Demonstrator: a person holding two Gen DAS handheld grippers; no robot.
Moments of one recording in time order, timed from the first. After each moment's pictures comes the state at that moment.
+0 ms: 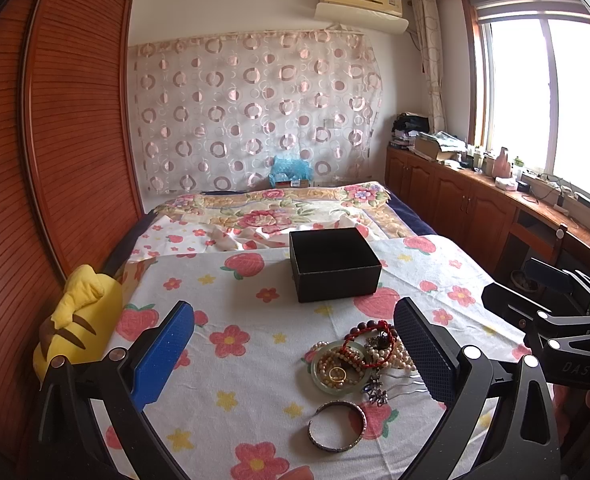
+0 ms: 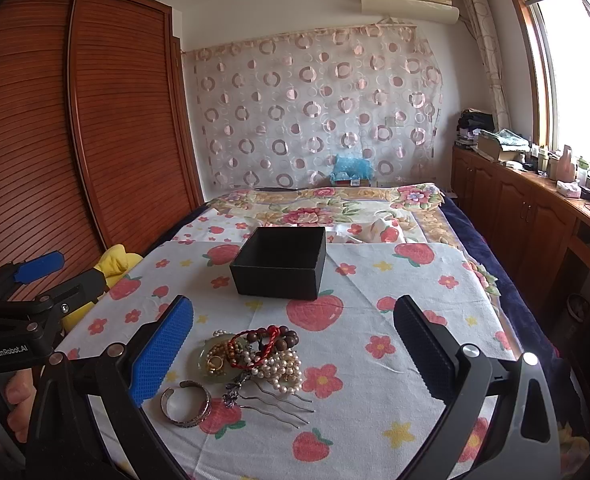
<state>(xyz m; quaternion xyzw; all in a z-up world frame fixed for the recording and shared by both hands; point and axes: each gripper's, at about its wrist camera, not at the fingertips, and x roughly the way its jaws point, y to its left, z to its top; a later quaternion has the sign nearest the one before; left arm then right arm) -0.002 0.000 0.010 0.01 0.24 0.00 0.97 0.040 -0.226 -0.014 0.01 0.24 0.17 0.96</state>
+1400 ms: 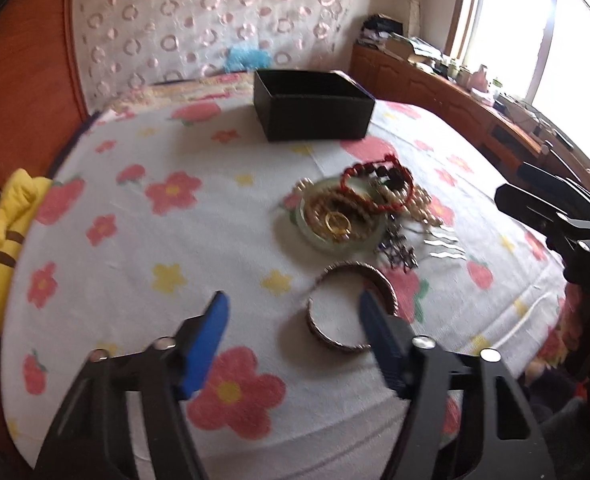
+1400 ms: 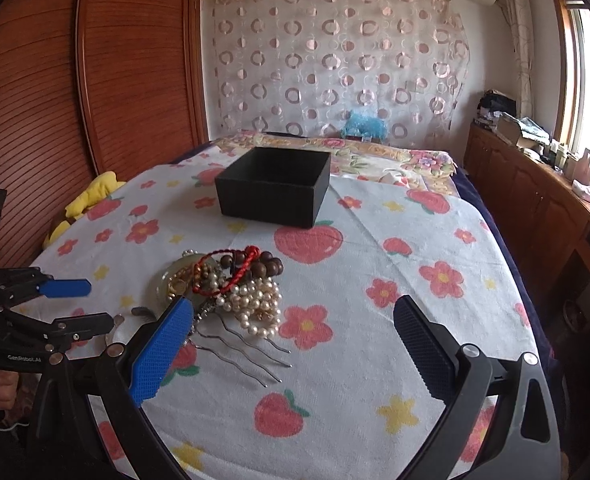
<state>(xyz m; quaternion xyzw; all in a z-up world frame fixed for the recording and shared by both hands) 0.024 0.007 -0.113 -0.01 0.43 -0.10 0.90 0.061 -0.217 -0.086 -0.06 0.32 0.19 0.93</state>
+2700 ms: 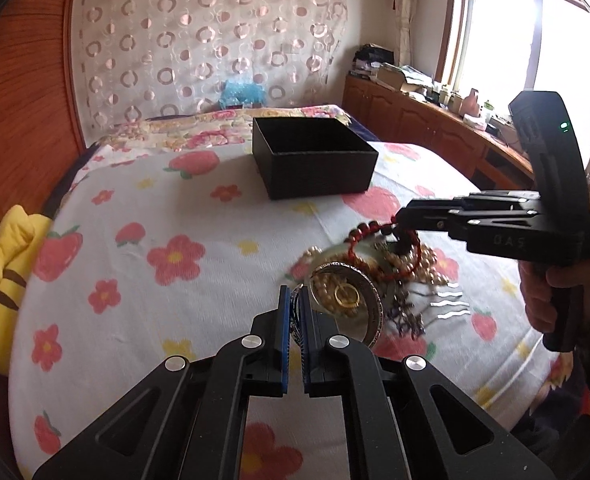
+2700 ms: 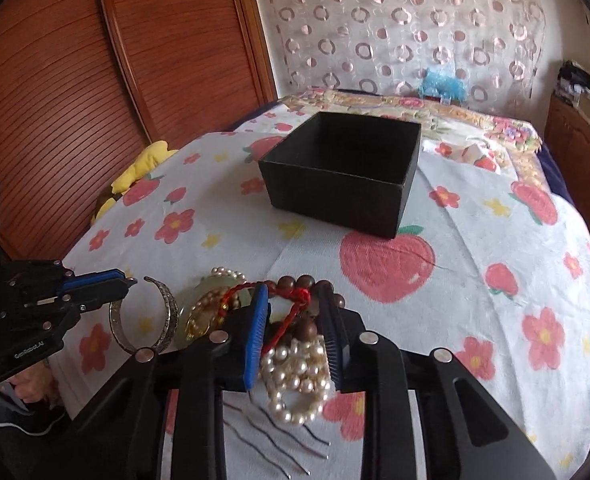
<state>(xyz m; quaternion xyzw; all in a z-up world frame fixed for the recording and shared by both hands) 0.050 0.013 -0.091 -0.01 0.36 -0.10 0.93 0.154 -0.177 -0.107 -0.04 0.40 0.32 0.86</state>
